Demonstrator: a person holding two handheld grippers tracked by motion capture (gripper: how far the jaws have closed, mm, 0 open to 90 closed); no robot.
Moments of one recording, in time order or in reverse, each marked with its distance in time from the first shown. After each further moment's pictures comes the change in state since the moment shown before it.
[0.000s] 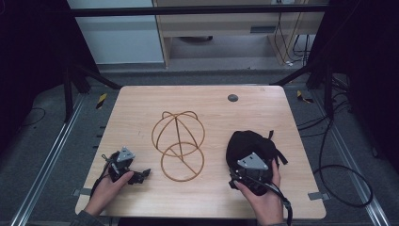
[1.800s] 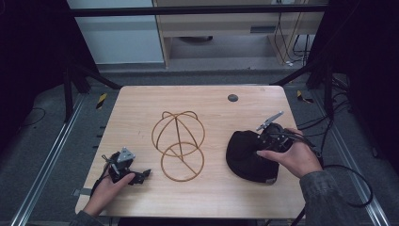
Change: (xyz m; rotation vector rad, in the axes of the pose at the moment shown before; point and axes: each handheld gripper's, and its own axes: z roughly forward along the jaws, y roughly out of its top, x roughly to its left) left arm -0.002 -0.001 0.000 0.000 -0.001 -0.003; right arm -0.107 0.076 0.008 0.401 0.252 -0.182
